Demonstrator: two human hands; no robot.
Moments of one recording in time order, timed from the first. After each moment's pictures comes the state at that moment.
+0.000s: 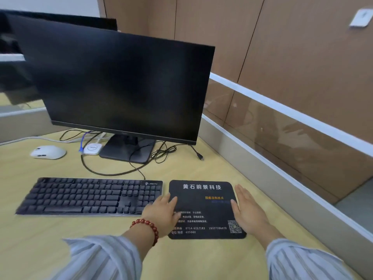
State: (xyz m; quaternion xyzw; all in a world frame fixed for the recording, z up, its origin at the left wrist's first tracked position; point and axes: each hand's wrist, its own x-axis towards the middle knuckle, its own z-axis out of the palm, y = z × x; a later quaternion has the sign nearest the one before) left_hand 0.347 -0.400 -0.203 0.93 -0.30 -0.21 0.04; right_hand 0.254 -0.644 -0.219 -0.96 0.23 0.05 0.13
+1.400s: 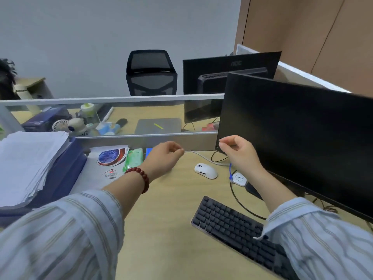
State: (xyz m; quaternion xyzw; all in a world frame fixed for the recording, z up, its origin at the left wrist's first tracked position) left_hand 0.525 0.021 0.008 0.91 0.05 0.02 0.40; right_hand 0.565 -0.185 -0.014 -0.84 -0.06 -0.06 0.54
